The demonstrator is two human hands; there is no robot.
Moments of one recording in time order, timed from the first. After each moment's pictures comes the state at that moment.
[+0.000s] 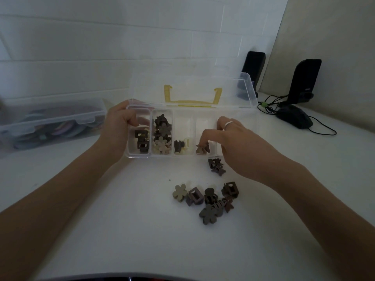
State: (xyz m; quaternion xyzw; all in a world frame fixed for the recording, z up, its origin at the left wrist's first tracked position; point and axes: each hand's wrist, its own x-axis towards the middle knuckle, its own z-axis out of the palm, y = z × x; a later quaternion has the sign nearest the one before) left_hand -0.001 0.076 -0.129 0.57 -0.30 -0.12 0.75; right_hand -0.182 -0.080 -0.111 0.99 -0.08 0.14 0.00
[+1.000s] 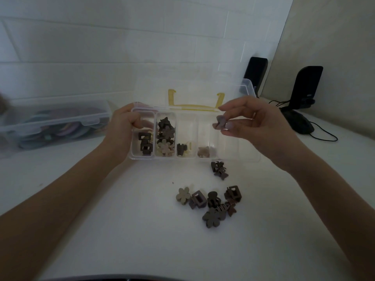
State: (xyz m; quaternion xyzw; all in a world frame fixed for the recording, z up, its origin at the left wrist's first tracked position) left_hand 0.003 0.077 -0.129 0.59 -0.29 -0.13 0.75; right_hand -0.188 -0.098 -0.090 0.78 -0.01 0.27 -0.56
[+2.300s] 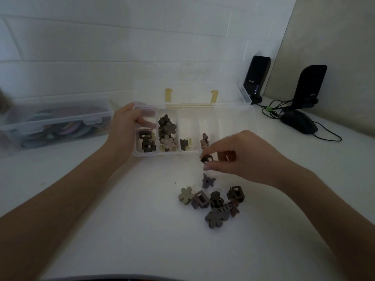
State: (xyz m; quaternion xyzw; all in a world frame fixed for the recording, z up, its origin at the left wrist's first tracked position) left_hand 0.000 0.075 -0.129 0.60 -0.25 -0.08 0.75; right_hand -0.185 -0.081 -0.106 0.99 0.02 0.13 -0.10
